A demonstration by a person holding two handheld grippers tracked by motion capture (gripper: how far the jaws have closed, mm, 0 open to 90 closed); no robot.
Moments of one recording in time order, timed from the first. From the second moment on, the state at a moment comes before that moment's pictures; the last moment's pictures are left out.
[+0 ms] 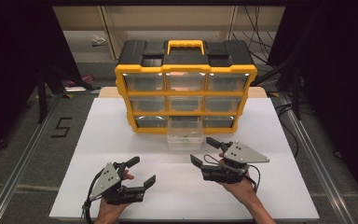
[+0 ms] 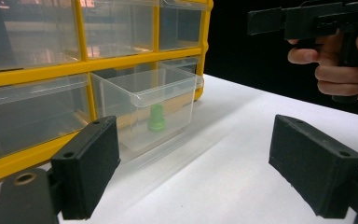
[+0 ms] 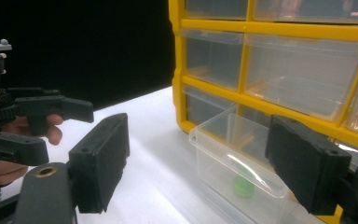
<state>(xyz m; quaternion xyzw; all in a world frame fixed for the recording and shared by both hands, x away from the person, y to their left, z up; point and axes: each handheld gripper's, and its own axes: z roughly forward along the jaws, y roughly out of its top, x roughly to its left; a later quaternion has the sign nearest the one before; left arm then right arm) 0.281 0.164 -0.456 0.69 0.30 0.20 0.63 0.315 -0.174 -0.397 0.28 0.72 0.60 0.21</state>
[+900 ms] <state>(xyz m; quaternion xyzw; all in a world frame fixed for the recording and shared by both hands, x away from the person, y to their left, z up) 0.281 0.164 -0.456 0.69 0.29 0.20 0.63 0.302 -0.198 -0.408 0.30 0.71 0.61 0.22</state>
